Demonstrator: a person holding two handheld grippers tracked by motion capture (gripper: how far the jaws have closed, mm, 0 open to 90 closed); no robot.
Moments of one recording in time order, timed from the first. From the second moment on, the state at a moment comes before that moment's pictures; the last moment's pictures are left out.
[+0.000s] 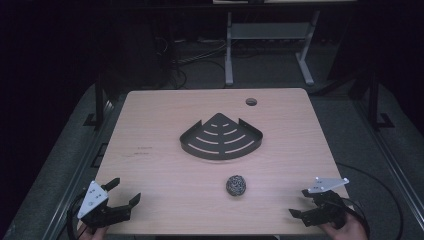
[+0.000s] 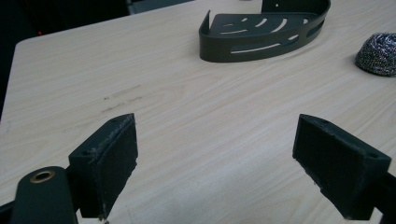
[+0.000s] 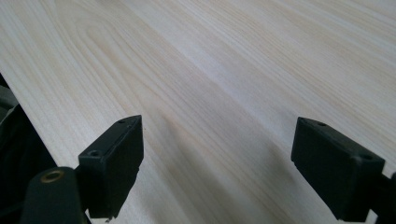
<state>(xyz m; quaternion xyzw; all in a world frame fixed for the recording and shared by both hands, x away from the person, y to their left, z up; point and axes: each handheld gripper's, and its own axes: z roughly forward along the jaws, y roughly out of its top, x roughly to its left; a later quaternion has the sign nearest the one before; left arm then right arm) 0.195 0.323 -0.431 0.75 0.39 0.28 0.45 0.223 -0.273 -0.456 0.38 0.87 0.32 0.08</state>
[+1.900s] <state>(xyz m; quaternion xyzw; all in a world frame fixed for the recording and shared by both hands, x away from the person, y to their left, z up) 0.189 0.321 -0.429 0.75 0.39 0.28 0.45 0.254 -0.193 -0.423 0.26 0.92 0.29 0.06</state>
